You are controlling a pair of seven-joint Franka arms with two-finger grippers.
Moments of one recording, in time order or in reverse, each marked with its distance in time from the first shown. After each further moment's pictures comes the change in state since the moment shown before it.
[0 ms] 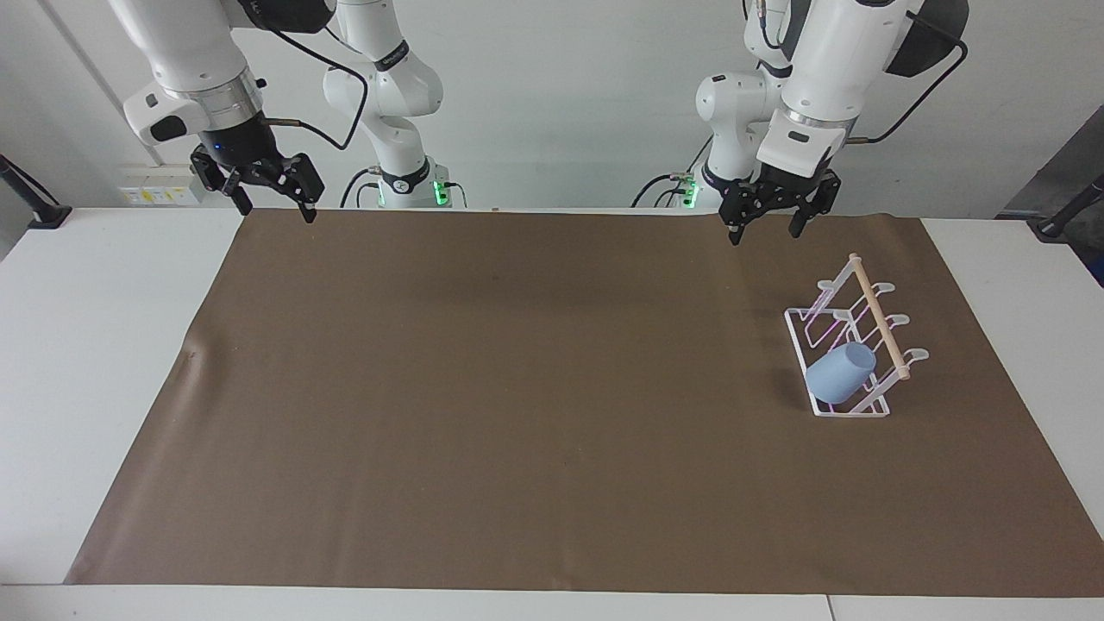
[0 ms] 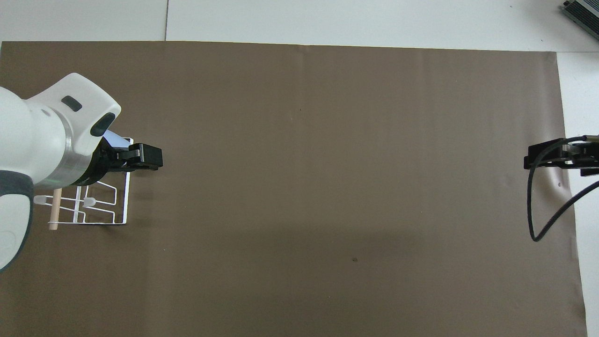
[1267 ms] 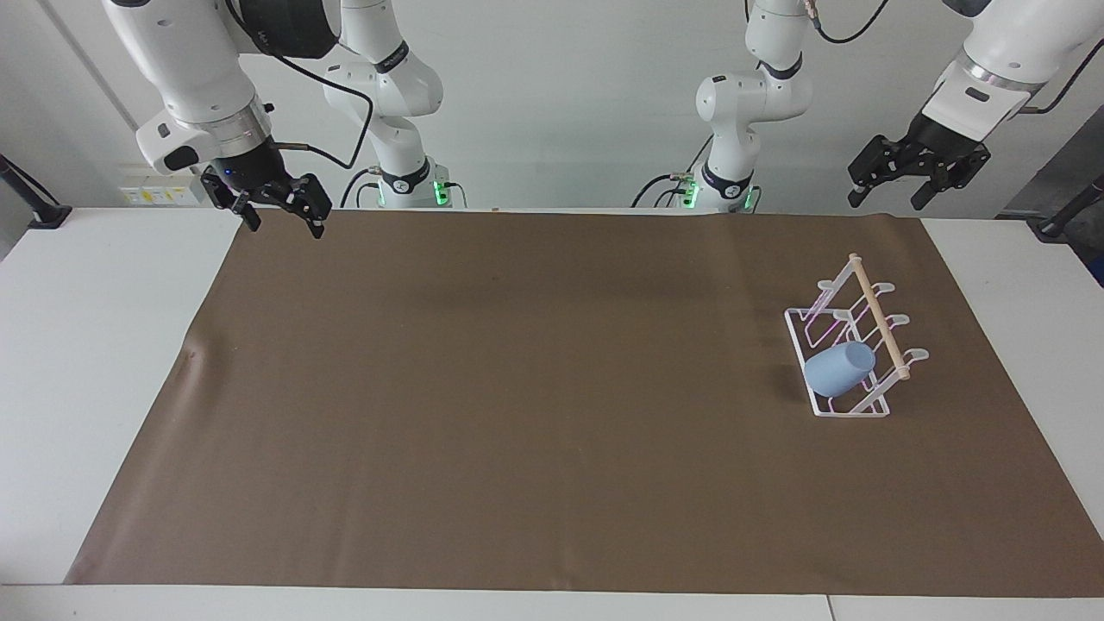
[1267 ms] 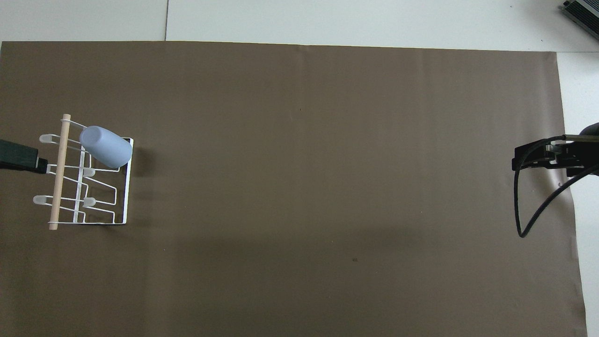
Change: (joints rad) left arm 0.011 0.052 0.262 0.218 -0.056 -0.252 0.365; right arm 0.005 0.017 0.007 -0.016 0.000 0.000 0.000
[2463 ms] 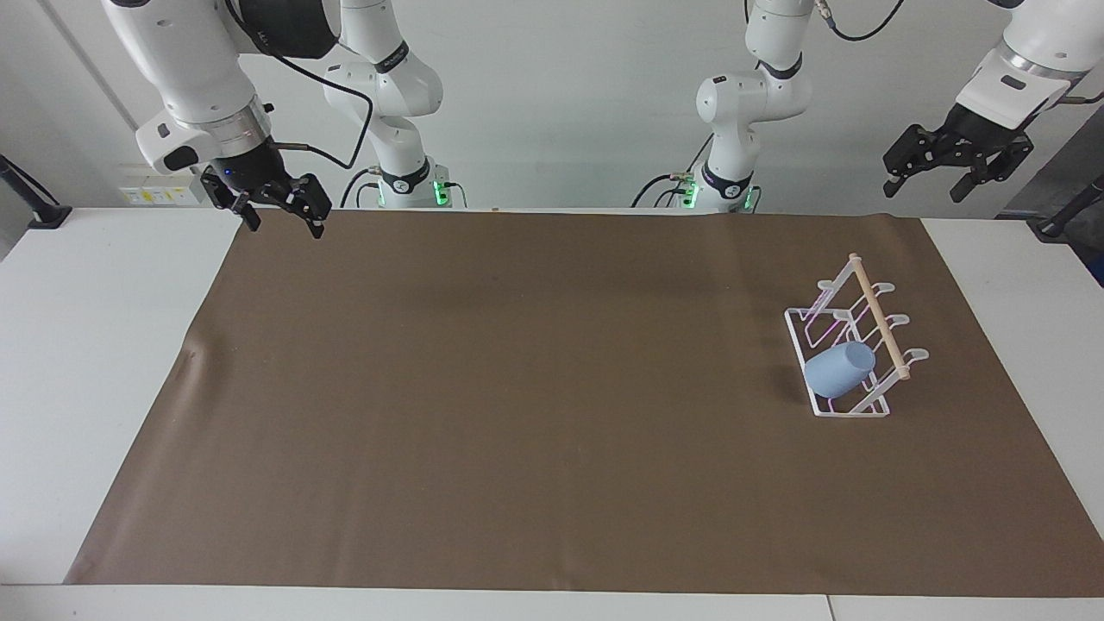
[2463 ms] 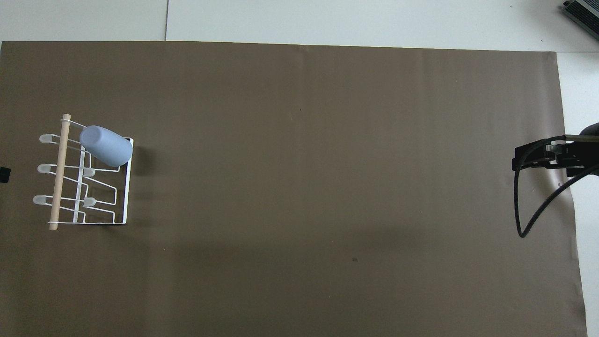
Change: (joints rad) left arm 0.033 -0.011 0.032 -0.004 0.054 -0.030 0.167; right arm 0.000 0.000 0.000 0.000 0.000 0.000 0.000
